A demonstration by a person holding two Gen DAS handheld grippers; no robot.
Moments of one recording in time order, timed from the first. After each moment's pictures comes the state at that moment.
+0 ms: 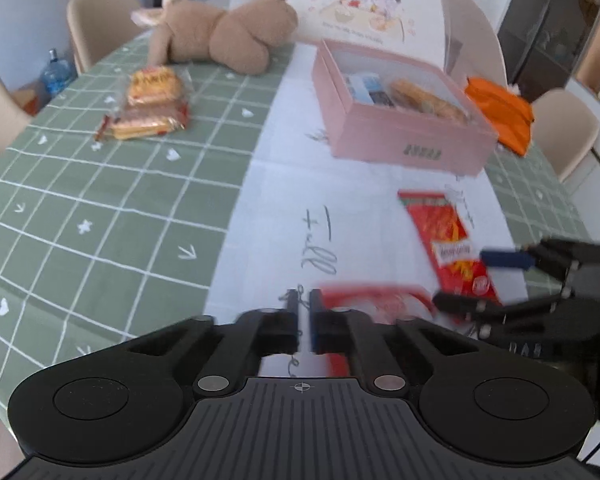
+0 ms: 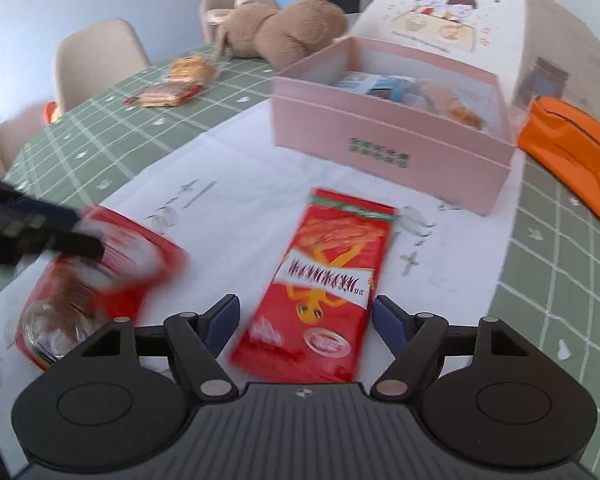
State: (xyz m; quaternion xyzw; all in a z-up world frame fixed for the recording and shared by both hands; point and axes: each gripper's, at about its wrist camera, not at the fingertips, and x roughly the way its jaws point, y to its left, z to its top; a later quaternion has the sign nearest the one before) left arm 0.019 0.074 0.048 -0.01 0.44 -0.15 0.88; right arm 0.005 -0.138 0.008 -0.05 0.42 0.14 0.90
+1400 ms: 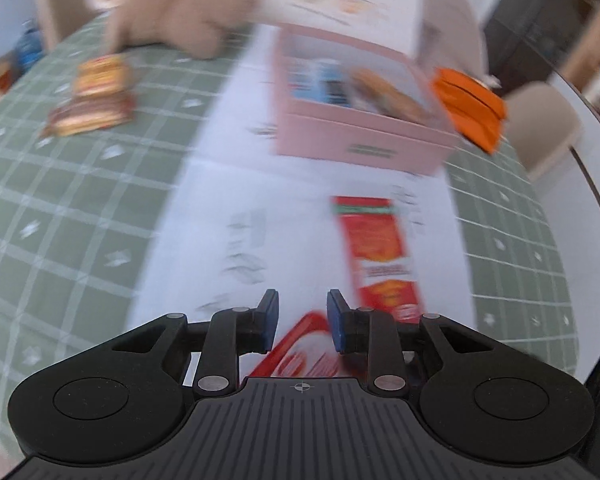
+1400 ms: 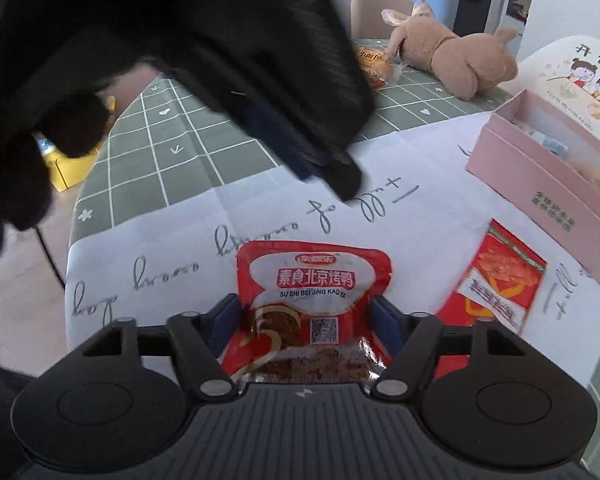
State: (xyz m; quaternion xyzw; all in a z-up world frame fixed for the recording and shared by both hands) left arm 0.043 0.023 0.062 -0.03 0.49 -0.20 0.85; right arm -0.045 -0.053 0.012 -0.14 0.40 0.27 0.86
